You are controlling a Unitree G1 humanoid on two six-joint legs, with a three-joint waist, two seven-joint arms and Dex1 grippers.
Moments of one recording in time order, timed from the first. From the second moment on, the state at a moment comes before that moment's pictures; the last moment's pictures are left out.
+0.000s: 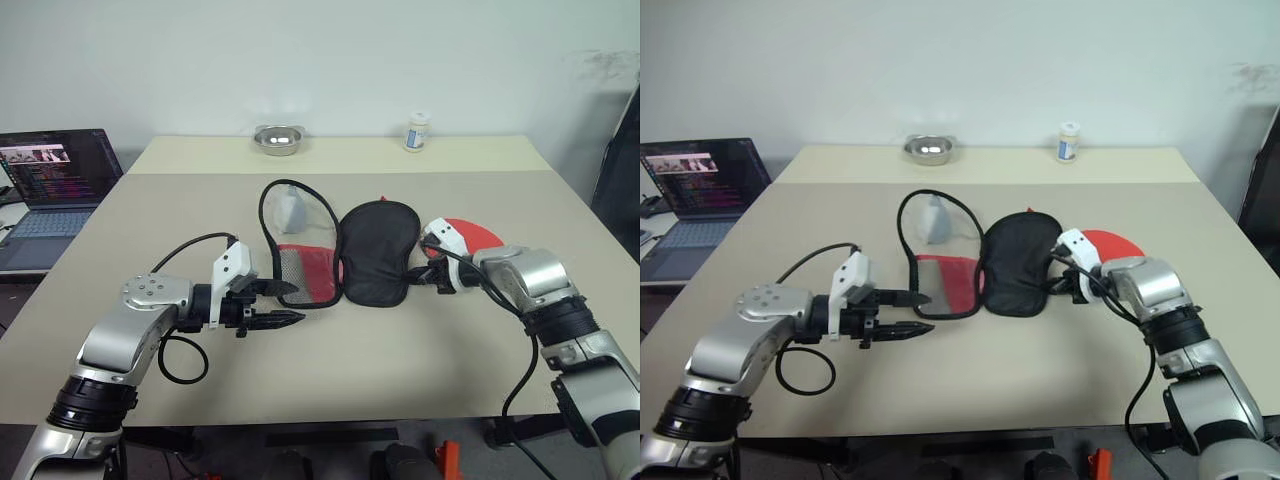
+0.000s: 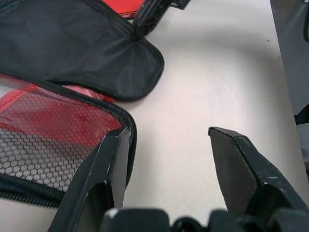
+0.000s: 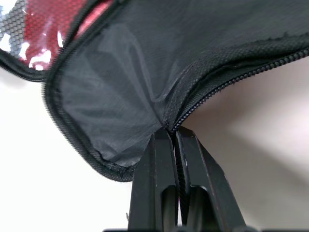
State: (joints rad) left arm -0.38 0.78 -0.03 -0.11 -0.42 0.48 -1.21; right arm -0.86 -0.56 0.26 0.38 0.30 0.91 0.83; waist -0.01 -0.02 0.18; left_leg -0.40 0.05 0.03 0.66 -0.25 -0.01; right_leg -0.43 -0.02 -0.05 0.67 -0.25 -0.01
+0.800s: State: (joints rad) left arm -0.48 0.65 -0.15 -0.22 -0.39 0.52 -1.07; right arm -0.58 -0.82 -0.06 0.22 0.31 0.62 0.94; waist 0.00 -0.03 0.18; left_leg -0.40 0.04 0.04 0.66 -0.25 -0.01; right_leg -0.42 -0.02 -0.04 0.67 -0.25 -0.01
